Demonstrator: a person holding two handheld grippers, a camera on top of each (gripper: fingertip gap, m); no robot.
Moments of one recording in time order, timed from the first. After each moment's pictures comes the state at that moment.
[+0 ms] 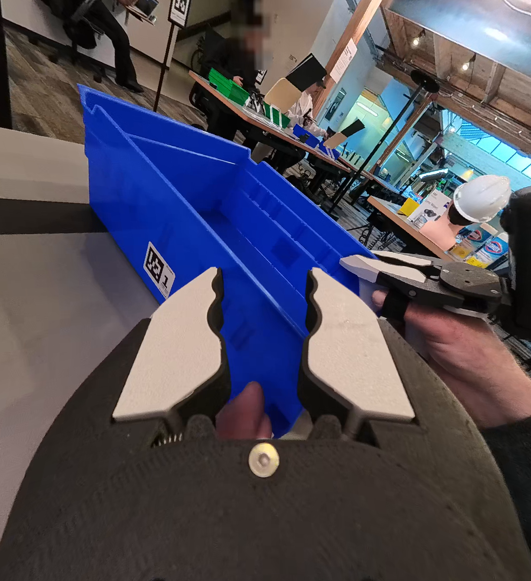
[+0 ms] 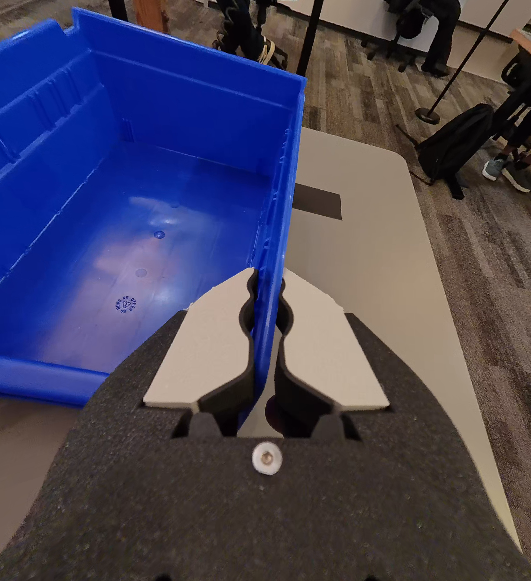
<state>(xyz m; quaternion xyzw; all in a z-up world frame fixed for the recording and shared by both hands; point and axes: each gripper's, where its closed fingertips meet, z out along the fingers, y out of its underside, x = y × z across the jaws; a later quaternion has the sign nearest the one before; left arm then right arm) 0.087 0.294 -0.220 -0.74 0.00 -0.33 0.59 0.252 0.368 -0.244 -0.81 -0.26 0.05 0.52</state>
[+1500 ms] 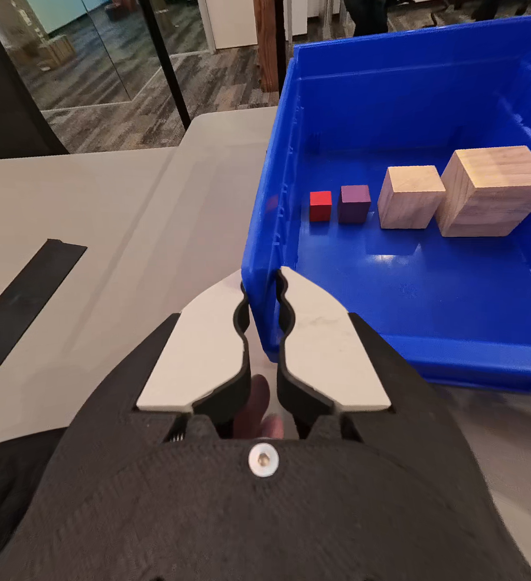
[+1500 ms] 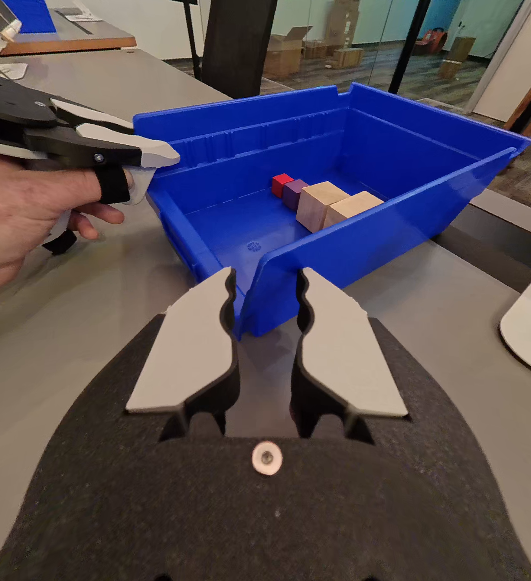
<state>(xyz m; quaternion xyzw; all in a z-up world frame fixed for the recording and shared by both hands) -0.511 0.017 -0.259 -0.82 -0.17 0.18 0.51 -0.324 0.064 -0.251 -0.63 -0.51 0.35 0.47</state>
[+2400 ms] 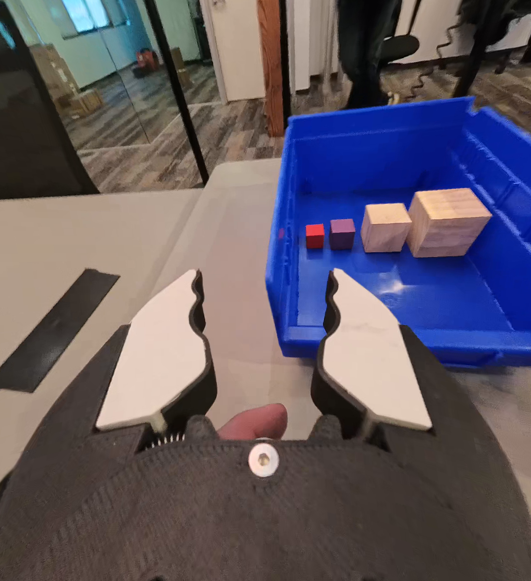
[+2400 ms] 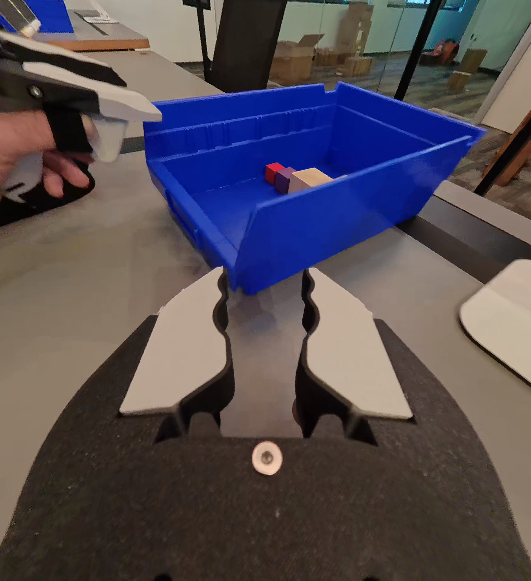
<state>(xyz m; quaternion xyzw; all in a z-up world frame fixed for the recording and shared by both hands) -0.515 0.002 -0.217 -0.79 -0.16 0.19 0.56 -0.291 0.078 -0.247 -0.62 -0.52 0.36 0.47</state>
